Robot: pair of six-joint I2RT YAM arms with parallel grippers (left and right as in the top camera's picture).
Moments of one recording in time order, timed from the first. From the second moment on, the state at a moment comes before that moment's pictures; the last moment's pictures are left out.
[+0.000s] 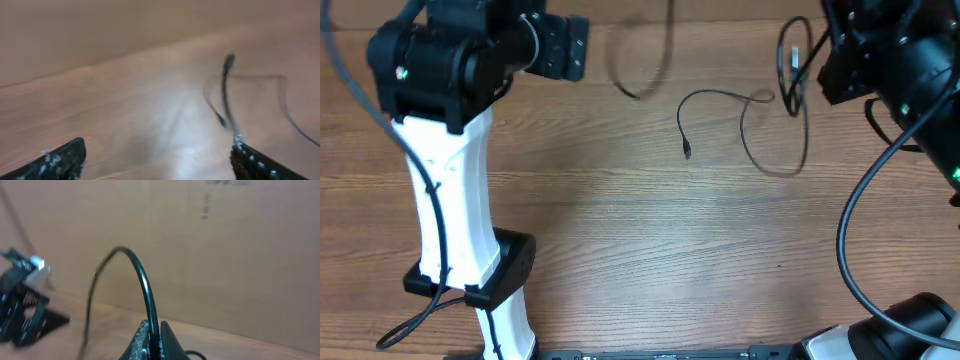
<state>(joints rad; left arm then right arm) -0.25 2.05 2.97 -1.69 0.07 0.04 0.41 1.64 2.78 -1.33 0.09 0.07</state>
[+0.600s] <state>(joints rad) -0.25 2.05 2.54 -1.68 0.82 0.54 0.37 1.67 2.78 -1.24 0.39 0.07</state>
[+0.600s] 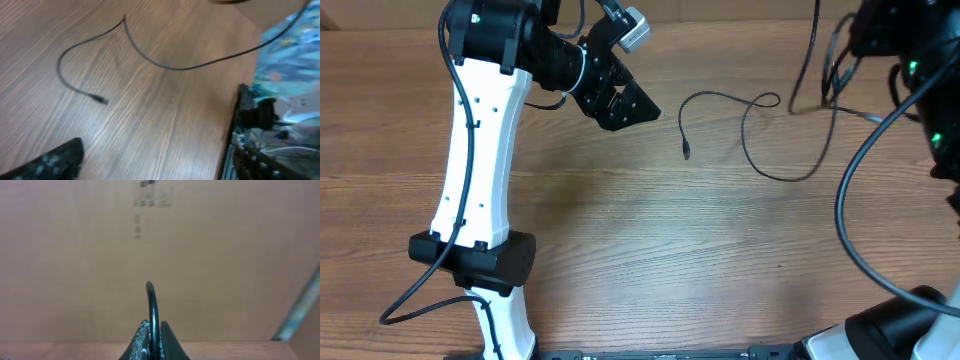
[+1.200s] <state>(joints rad) -0.58 2.05 2.46 -1.42 0.77 0.56 0.20 1.71 2.78 -1.14 0.24 0.07</state>
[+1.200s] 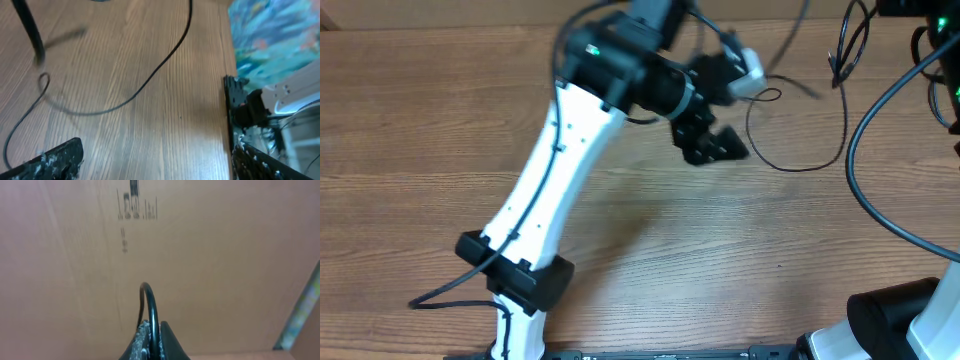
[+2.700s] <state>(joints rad) -0.79 2.24 2.45 -0.86 0.71 0.30 0.19 1.71 2.78 -1.04 0.22 0.04</state>
